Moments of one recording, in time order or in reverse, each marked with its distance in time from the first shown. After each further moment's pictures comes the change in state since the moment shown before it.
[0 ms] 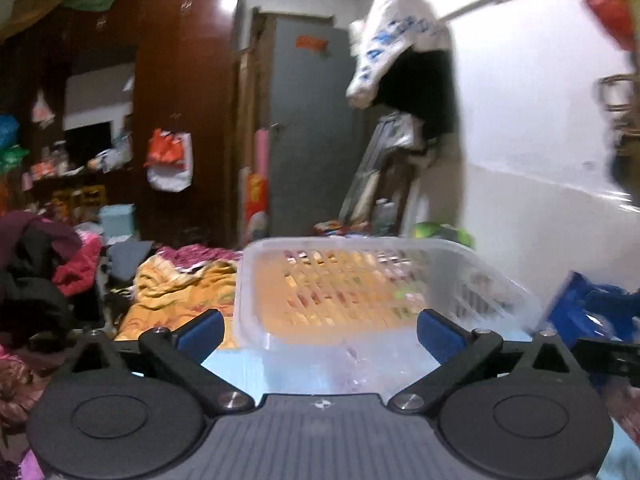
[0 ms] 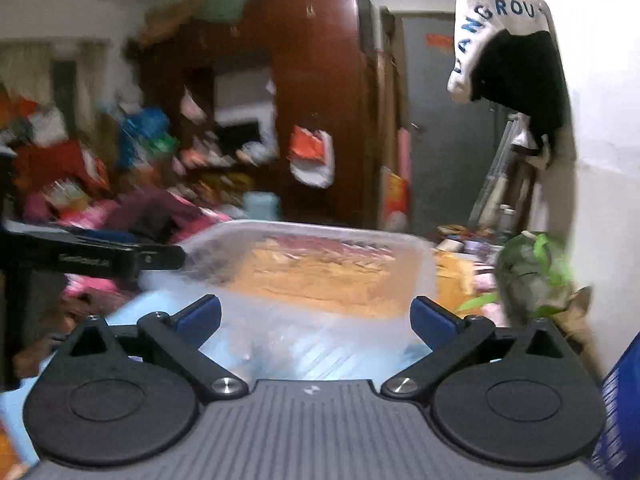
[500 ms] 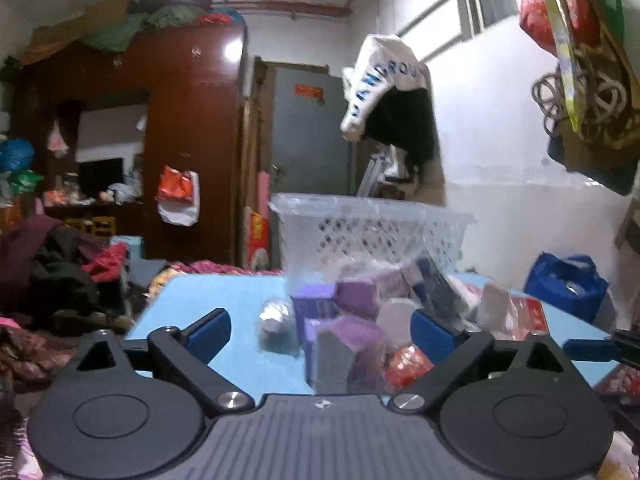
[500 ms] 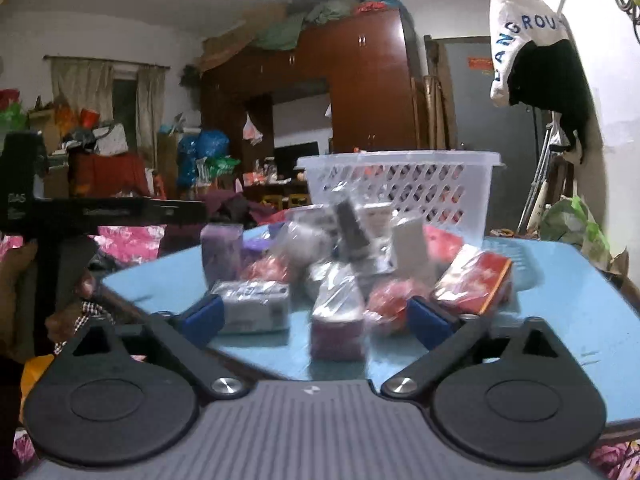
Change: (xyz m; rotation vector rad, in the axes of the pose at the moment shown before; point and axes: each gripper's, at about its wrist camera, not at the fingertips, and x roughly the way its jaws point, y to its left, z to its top) left arm -0.103 -0.005 -0.137 0.009 -0.142 0.004; right arm -0.087 0.072 -0.158 -0.026 -0.087 0.118
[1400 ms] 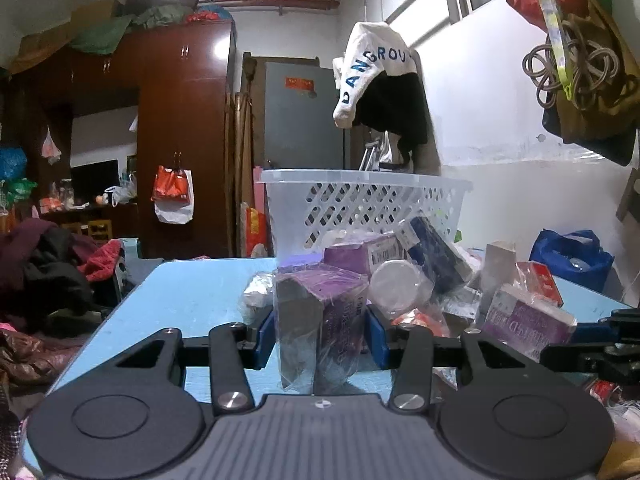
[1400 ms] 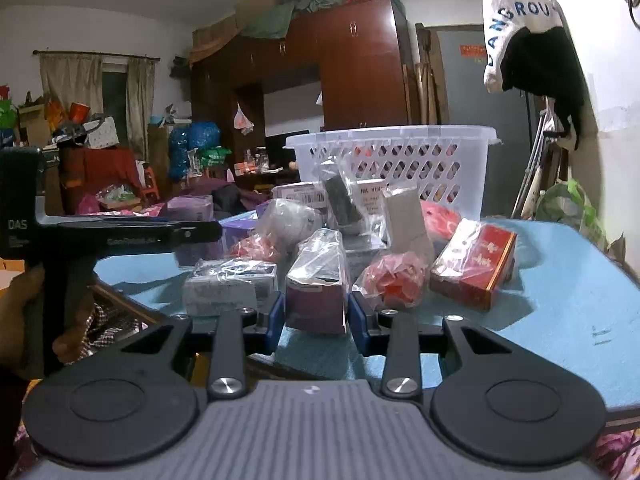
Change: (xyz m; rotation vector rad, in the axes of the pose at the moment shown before) left arm 0.005 -0.008 -0.030 0.047 0.000 0.018; right arm 0.000 -0.004 -0.011 0.007 0.024 -0.031
